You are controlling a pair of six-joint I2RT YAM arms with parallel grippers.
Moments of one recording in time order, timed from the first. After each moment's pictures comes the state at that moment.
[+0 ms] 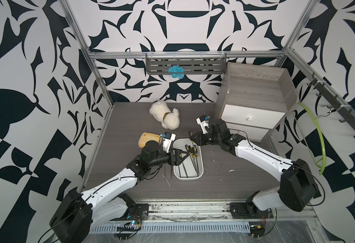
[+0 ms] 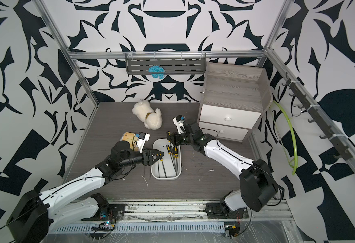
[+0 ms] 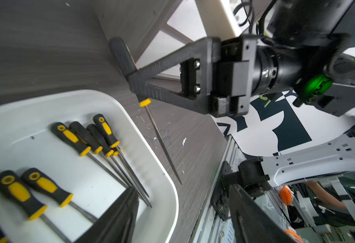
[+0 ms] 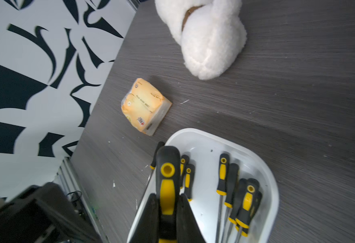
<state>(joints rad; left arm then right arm) -0.73 1.10 0.52 0.26 0.51 -0.65 0.58 1.43 0.98 -0.15 -0.42 0.51</state>
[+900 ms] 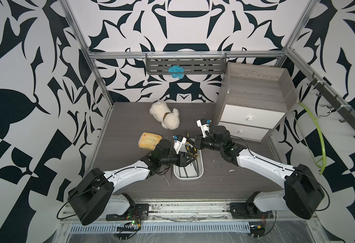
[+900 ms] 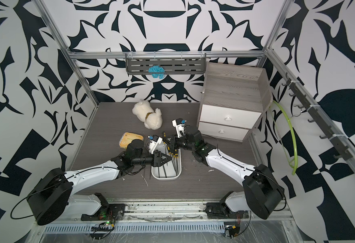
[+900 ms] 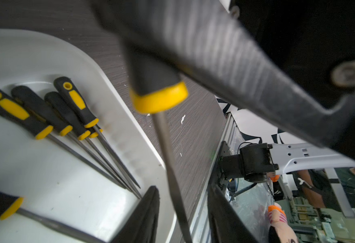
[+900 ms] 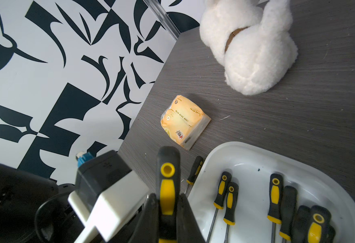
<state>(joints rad) -0.78 1.34 0.59 0.32 0.57 -0.71 0.64 1.36 0.81 0.18 -0.43 0.65</state>
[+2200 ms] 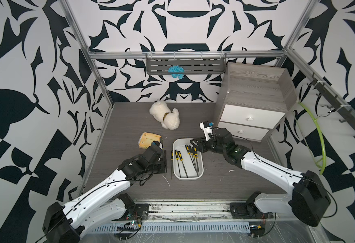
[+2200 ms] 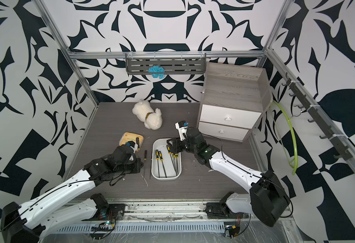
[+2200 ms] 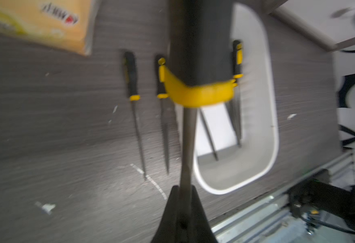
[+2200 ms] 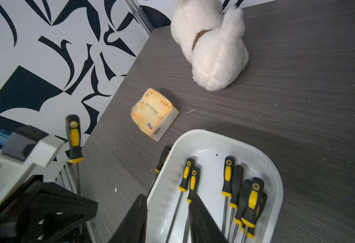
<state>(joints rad) -0.80 0.98 0.71 -0.74 -0.01 -0.75 0.64 1.28 0.80 0.00 -0.30 0.50</state>
